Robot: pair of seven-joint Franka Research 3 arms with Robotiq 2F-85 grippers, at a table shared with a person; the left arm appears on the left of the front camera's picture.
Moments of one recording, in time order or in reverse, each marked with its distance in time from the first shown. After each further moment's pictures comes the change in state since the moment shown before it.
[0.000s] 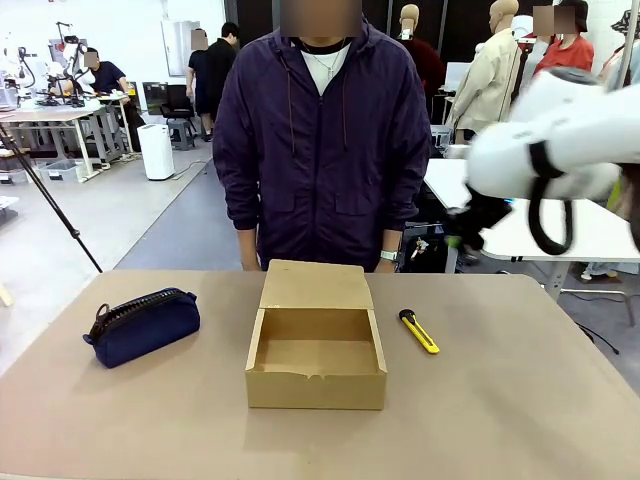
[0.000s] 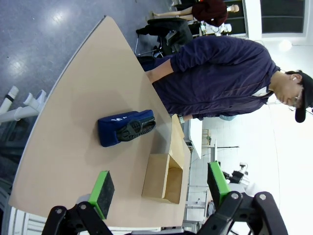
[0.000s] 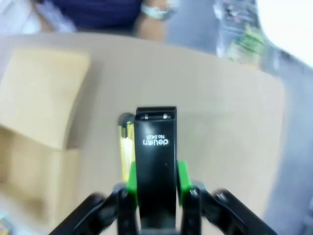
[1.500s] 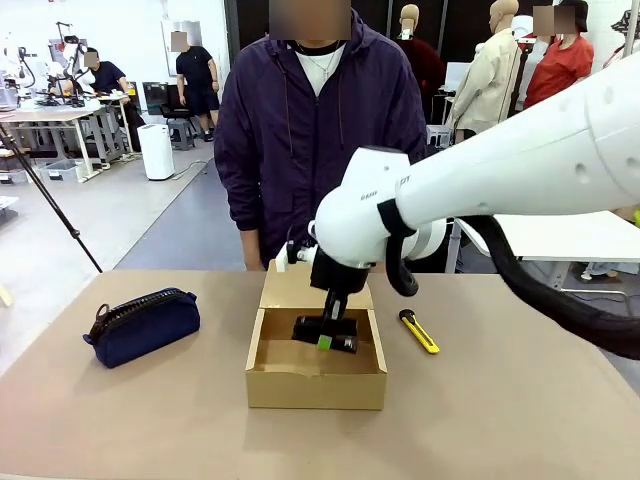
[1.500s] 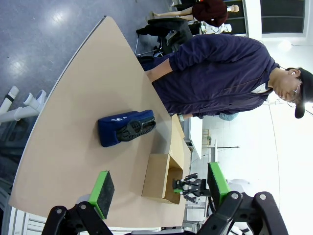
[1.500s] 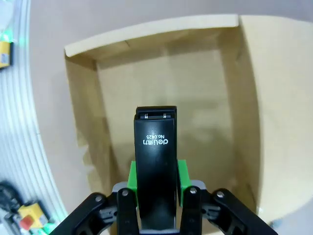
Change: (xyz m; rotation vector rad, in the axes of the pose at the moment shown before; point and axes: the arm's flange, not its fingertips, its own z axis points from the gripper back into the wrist) left arm 0.000 0.000 0.000 0.001 -0.001 0.000; right arm -0.065 0.247 -0.115 0.418 0.263 0.999
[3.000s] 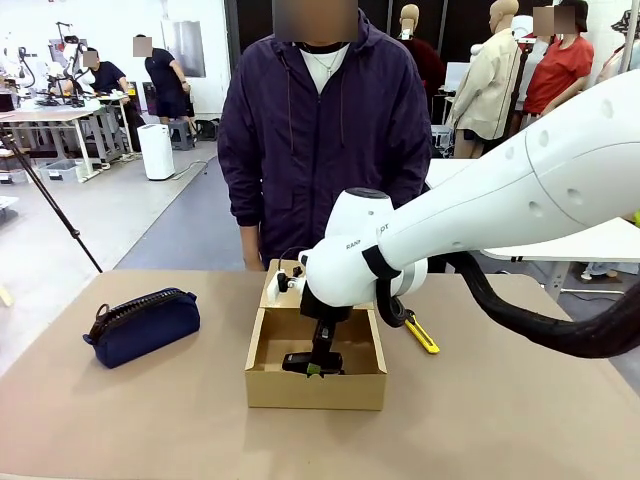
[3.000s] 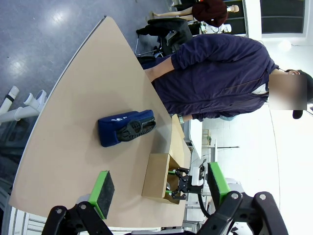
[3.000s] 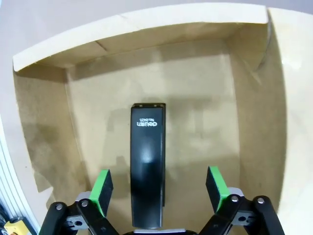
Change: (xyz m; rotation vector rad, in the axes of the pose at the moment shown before) left arm 0.000 0.000 0.000 0.000 0.000 0.000; right arm 0.004 -0.011 -0.050 -0.056 -0.011 0.002
